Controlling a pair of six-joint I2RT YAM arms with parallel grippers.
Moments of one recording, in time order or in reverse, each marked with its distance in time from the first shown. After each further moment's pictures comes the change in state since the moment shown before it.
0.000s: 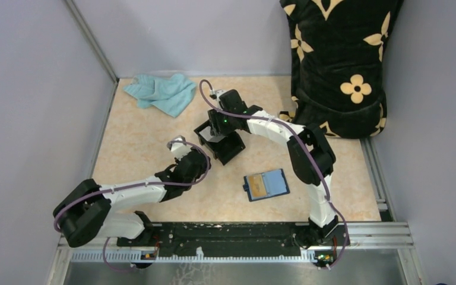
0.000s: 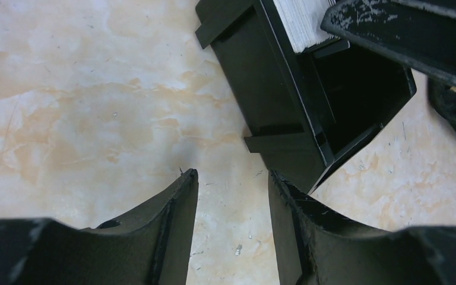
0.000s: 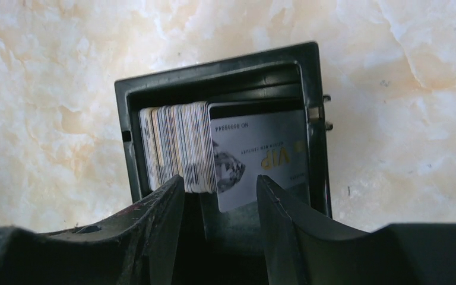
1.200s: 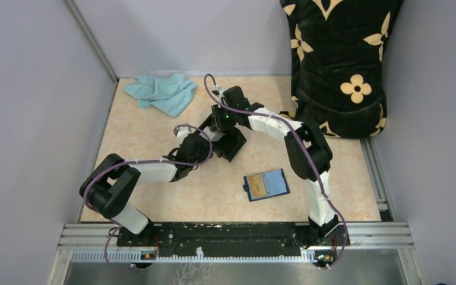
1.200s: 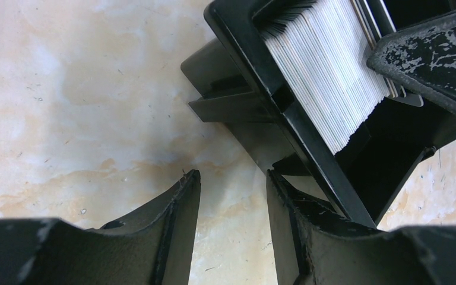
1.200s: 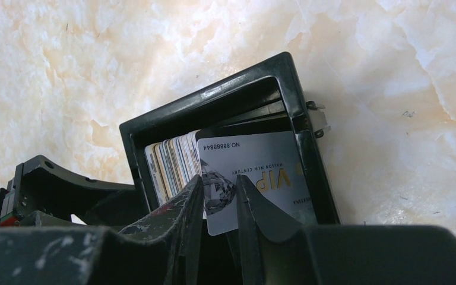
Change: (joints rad) left arm 0.216 0.316 0.148 0.143 0.270 0.129; right arm -0.052 0.072 0.043 0.069 -0.172 0.060
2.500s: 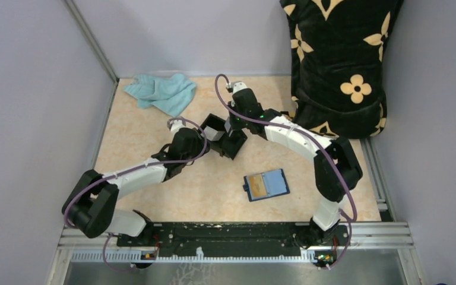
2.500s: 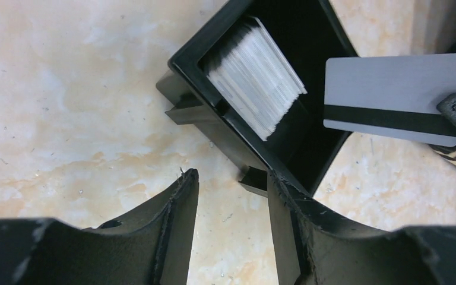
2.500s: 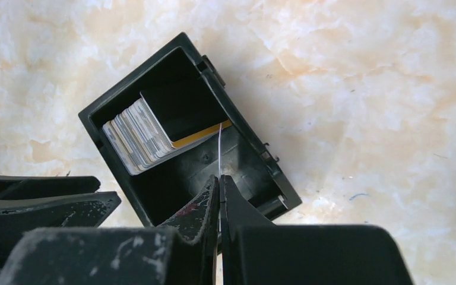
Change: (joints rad) left arm 0.024 -0.173 0.036 -0.146 0.055 0.016; right arm 0.038 -0.310 -0.223 -0.011 0.403 -0.045
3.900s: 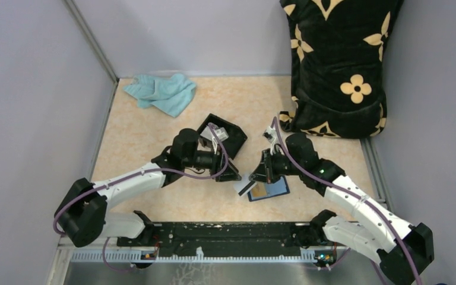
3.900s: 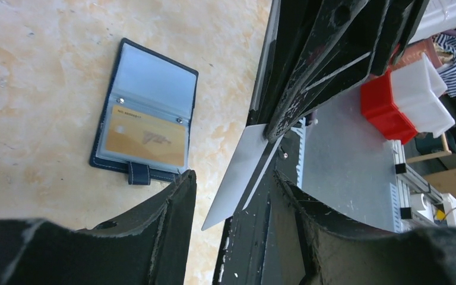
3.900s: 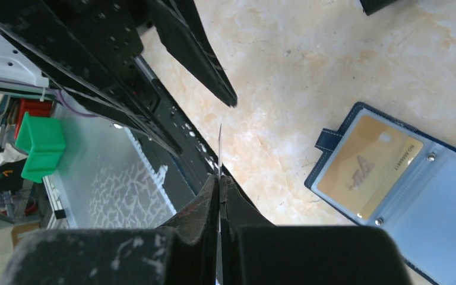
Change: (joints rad) left arm -0.130 -0.125 0.026 0.124 1.060 0.497; right arm -0.055 -0.896 -0.695 -0.151 -0.594 0.188
